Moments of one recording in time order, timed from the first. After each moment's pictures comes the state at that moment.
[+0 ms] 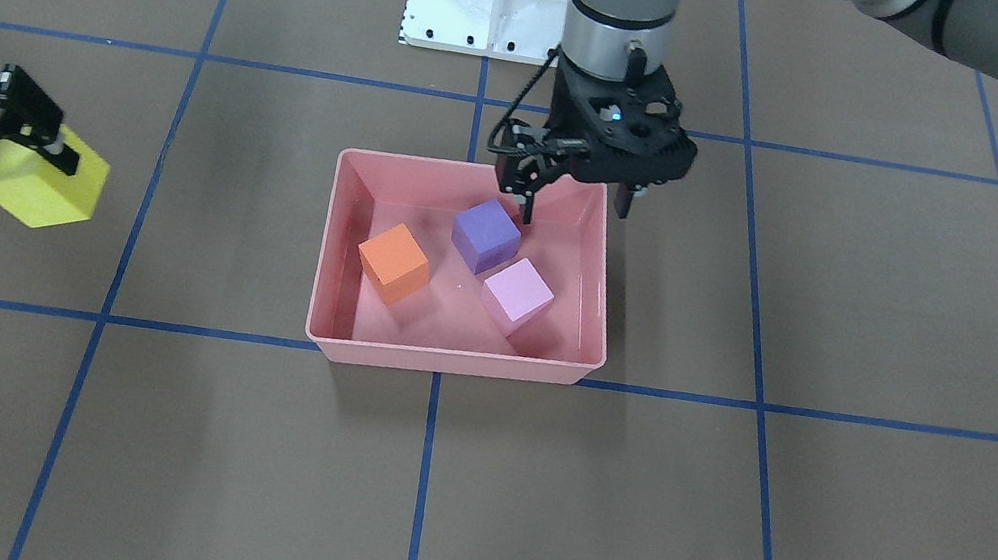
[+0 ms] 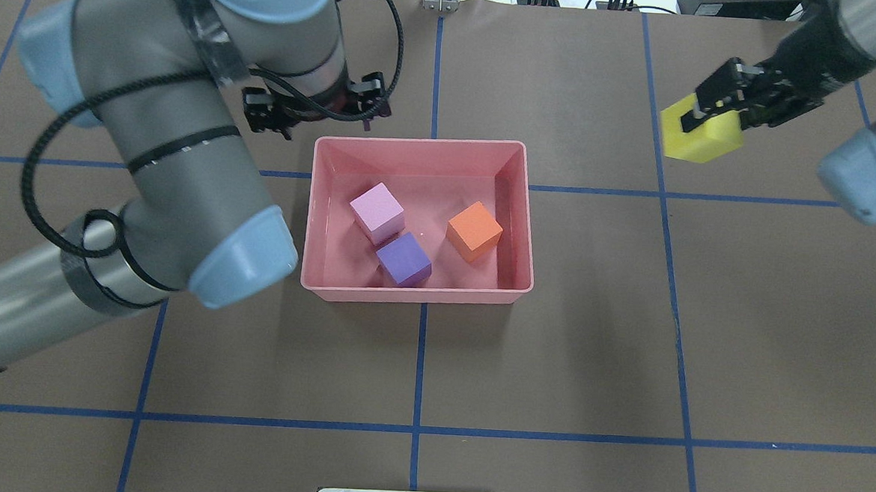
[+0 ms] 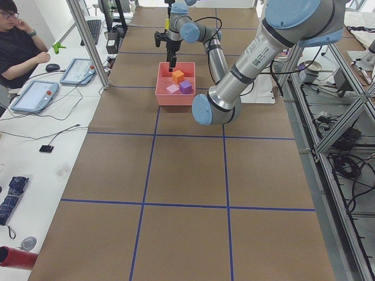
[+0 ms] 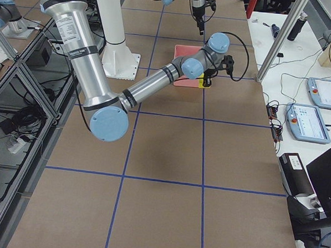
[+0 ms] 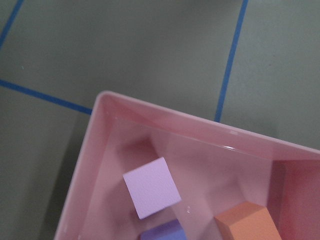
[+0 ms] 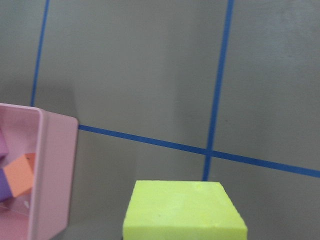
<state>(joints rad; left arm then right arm) -0.77 -2.40 -1.82 -1.21 -1.87 -1.18 1.10 -1.14 1.81 -1.47 2.52 0.80</state>
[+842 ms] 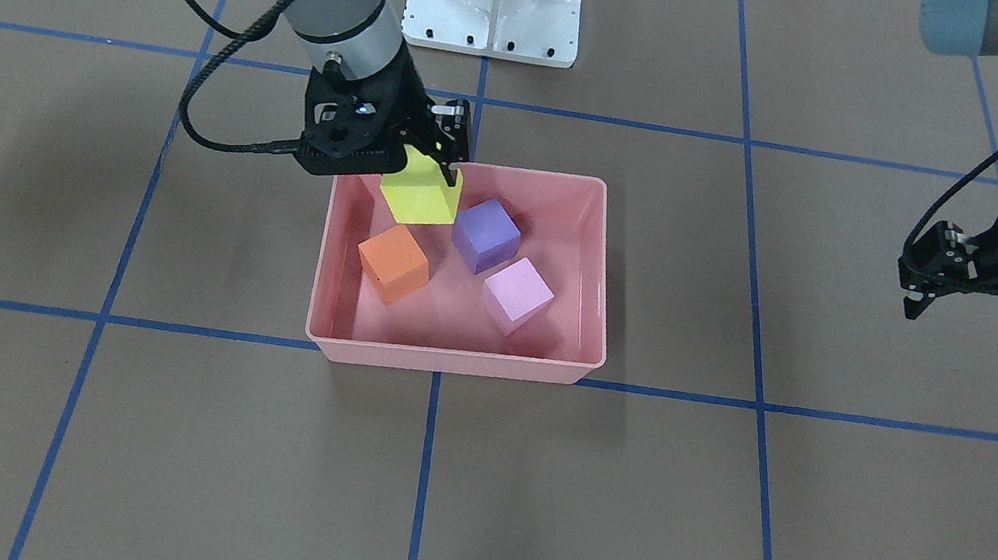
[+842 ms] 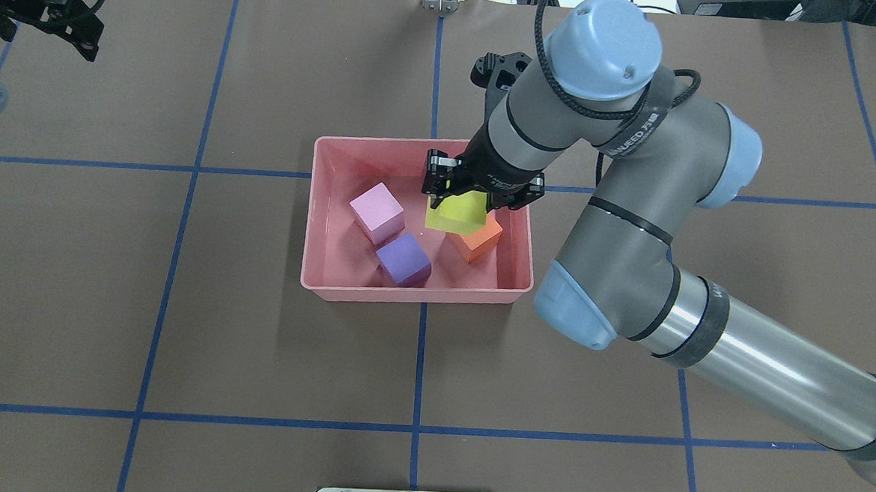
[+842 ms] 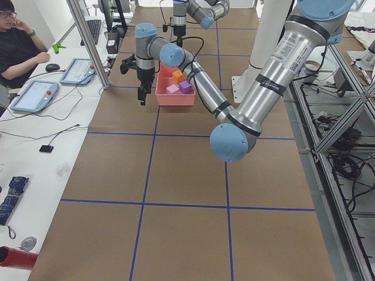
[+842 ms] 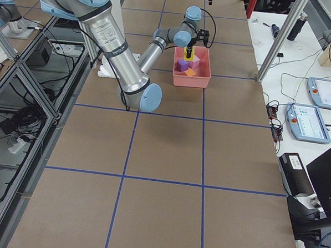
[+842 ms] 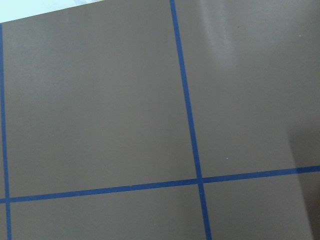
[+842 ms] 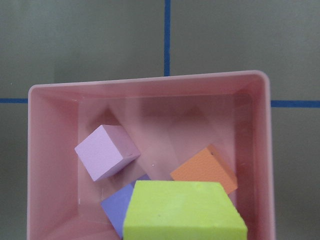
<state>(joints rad) -1.16 -2.04 -1.91 -1.22 -2.09 -0.47 0.66 -0.84 1.72 -1.48 2.10 1.24</state>
